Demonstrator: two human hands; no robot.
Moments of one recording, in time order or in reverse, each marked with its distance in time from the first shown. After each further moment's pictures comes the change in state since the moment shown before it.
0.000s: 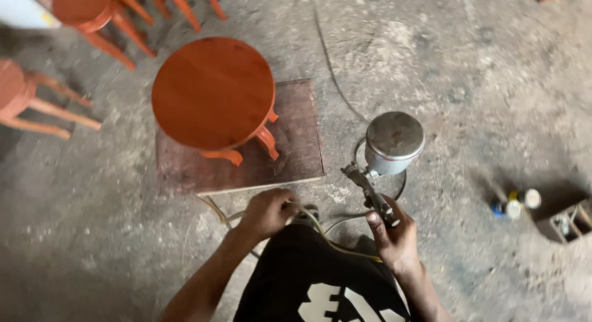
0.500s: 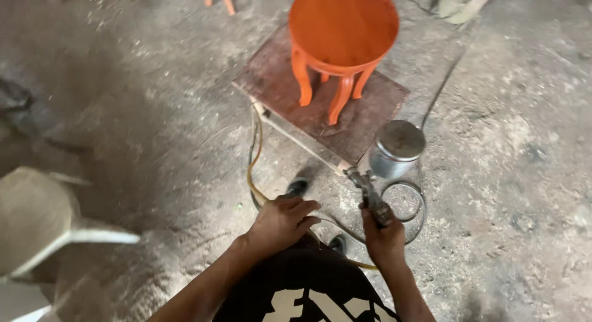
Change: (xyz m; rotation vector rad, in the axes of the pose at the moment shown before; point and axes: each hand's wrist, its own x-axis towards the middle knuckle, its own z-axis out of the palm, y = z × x) left_hand -0.144 0.192 0.142 0.124 0.689 -0.108; right_hand 0.000 0.044 -0.071 -0.168 -0.610 0.036
